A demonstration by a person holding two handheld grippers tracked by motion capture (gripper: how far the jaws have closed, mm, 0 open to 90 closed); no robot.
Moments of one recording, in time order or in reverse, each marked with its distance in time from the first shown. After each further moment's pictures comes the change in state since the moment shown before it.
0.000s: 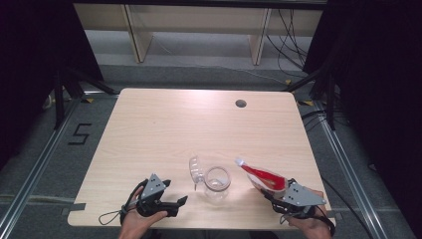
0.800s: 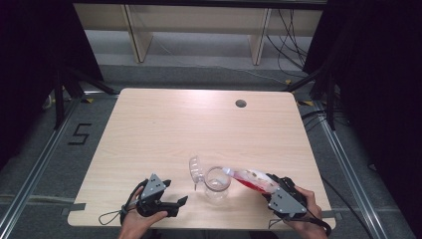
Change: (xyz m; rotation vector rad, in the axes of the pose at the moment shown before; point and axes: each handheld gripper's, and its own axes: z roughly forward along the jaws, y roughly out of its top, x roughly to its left) left arm -0.001 0.000 0.000 0.000 0.003 -0.011; right arm 0.015 0.011 0.011 0.119 -0.125 -0.310
